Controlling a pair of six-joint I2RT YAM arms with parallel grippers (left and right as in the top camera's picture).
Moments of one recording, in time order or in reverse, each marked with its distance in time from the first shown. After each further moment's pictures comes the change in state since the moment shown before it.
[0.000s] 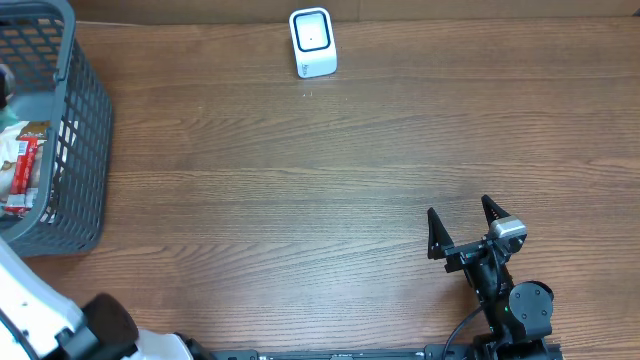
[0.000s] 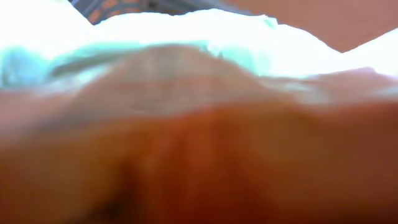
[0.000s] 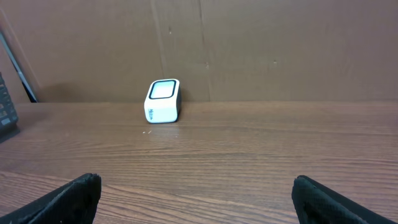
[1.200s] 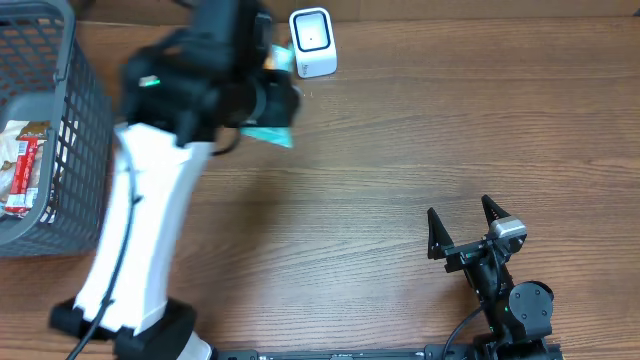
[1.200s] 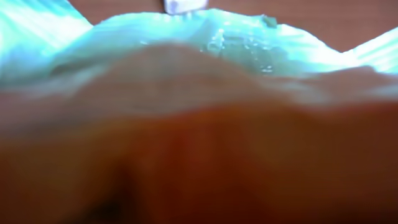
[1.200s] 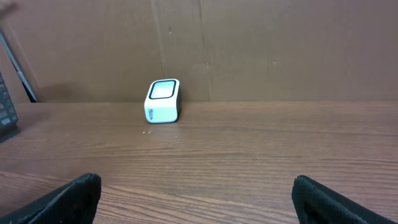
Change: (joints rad) left arm -1.072 0.090 -0.008 -0.192 -0.230 -0.381; right arm 0.000 0.000 0.000 0.000 0.000 0.000
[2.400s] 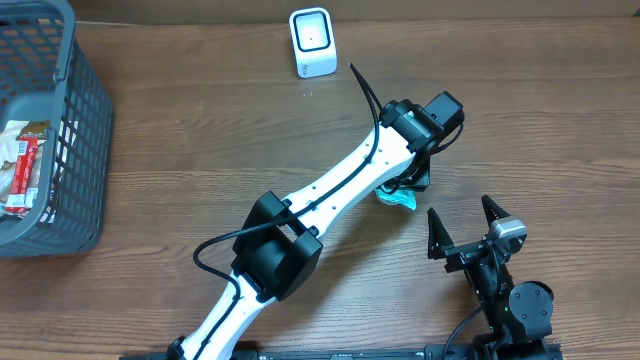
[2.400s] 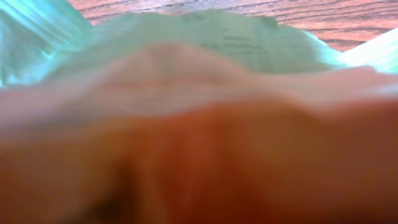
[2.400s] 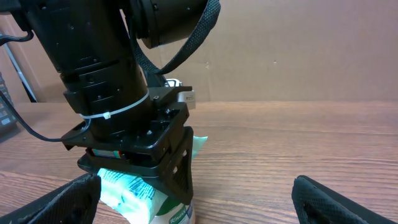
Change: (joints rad) left arm -0.420 0.592 -0.004 0.189 -0.044 -0.396; right arm 0.000 0.000 0.000 0.000 0.000 0.000
